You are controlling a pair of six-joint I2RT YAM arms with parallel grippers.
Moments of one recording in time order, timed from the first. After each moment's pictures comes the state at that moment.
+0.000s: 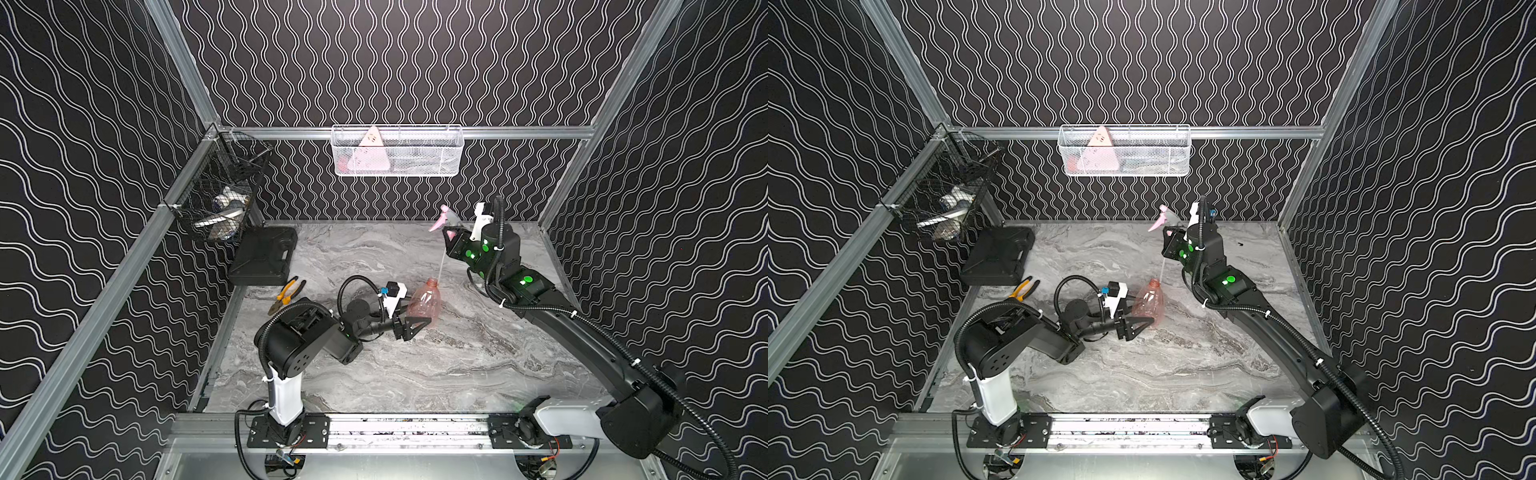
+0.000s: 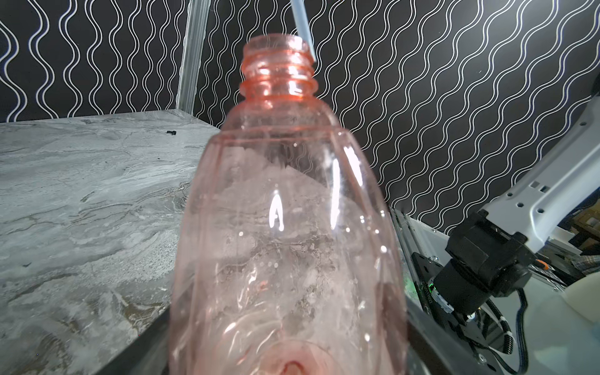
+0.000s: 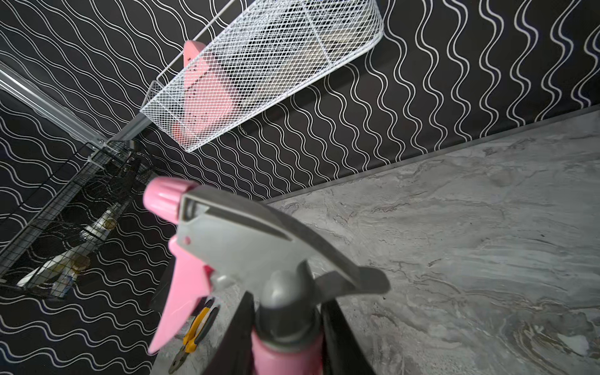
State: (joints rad) left arm -0.60 1.88 0.54 1.40 0.63 -0.39; right arm 0.56 1.33 1.22 -0.14 0.19 0.64
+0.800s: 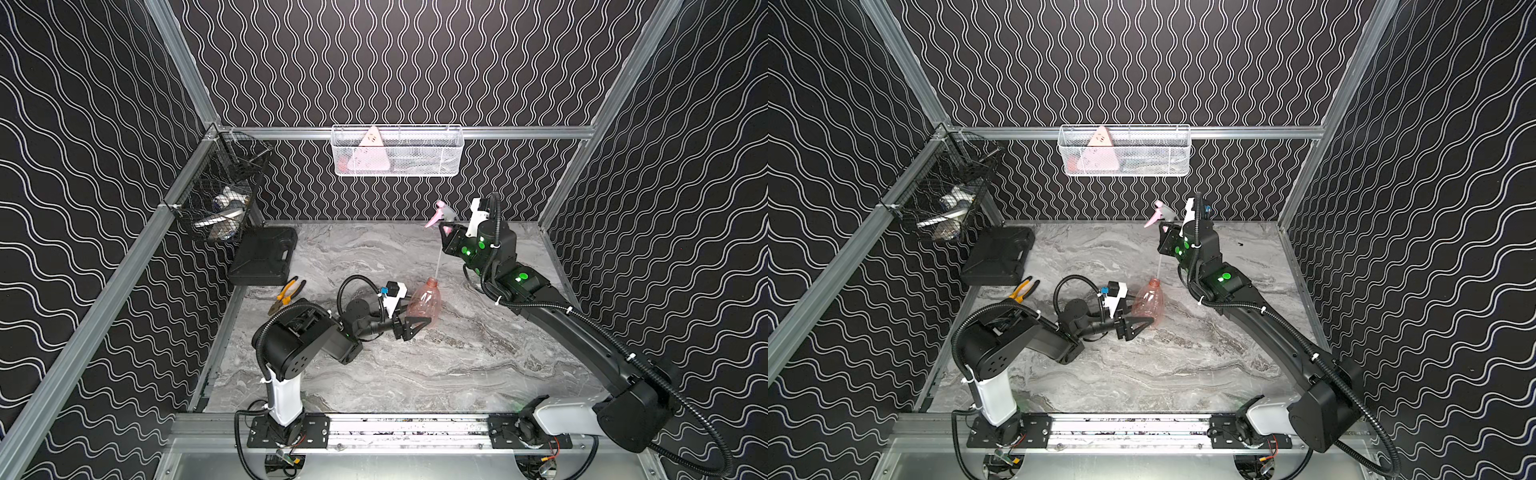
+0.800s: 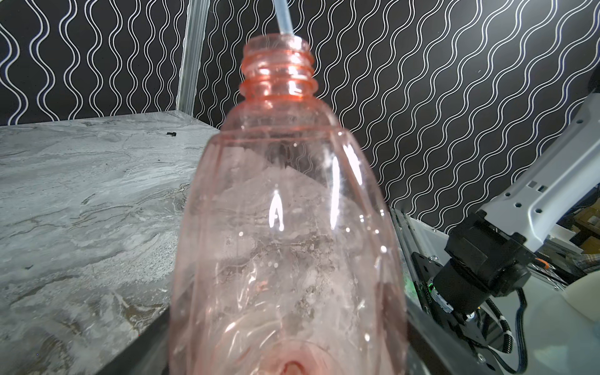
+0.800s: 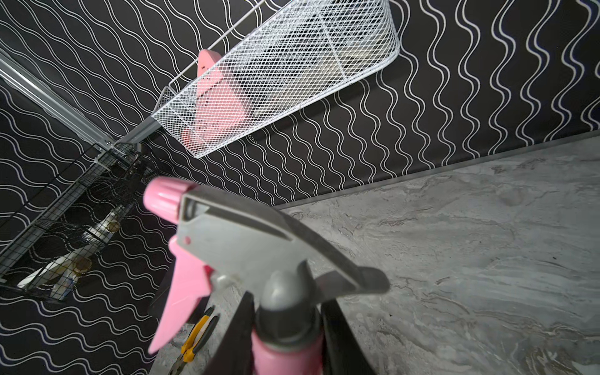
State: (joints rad) left arm -0.60 1.86 0.54 1.38 0.63 -0.39; right arm 0.58 1.36 1.25 -0.12 0.22 0.60
